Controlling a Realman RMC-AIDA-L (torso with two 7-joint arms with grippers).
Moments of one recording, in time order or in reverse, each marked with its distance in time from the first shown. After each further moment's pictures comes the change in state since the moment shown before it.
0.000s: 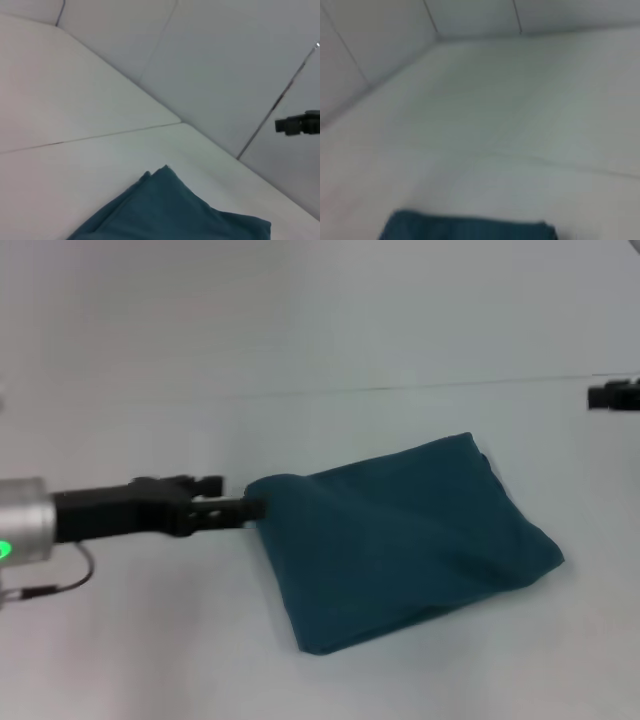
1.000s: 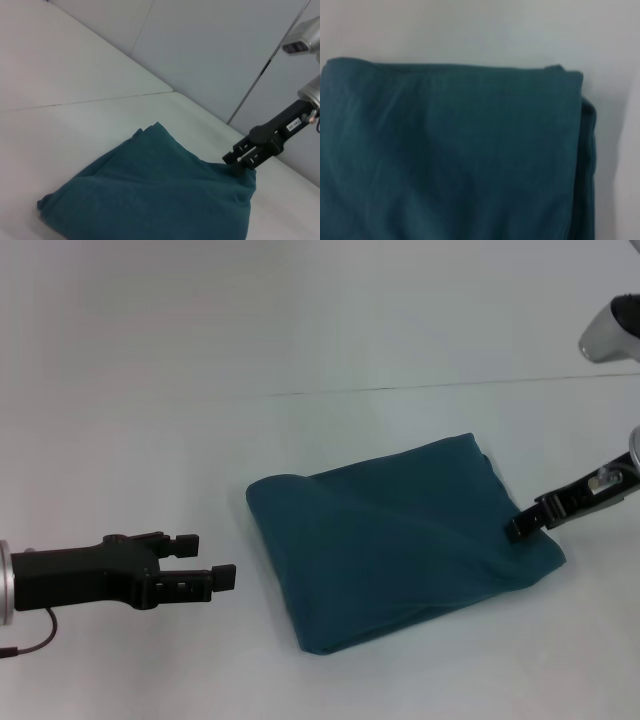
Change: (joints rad) left arm 0.073 -0.002 -0.094 0.002 0.098 0.130 0.126; right arm 0.238 0.058 -0.234 0.287 -0.527 0.102 0.291
